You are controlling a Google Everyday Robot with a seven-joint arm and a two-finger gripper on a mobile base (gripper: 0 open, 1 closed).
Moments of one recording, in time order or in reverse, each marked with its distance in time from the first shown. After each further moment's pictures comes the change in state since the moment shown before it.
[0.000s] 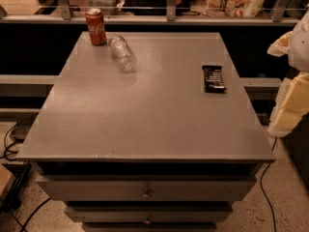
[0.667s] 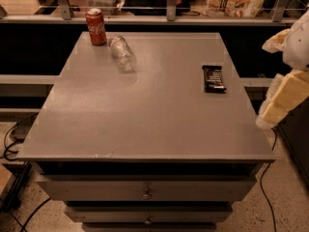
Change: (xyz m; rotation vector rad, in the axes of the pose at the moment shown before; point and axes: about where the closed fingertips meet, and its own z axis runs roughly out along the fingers) arm -0.013 -0.015 0.012 0.032 -0.119 0.023
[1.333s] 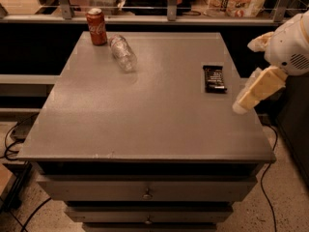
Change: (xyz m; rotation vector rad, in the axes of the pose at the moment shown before) arm -0.016 -0.041 0.042 0.016 -0.203 0.075
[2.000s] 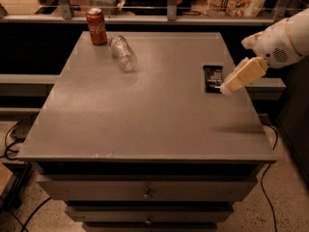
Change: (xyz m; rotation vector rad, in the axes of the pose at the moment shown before) arm 0.001 -0.063 0.043 0.014 -0.156 0.133
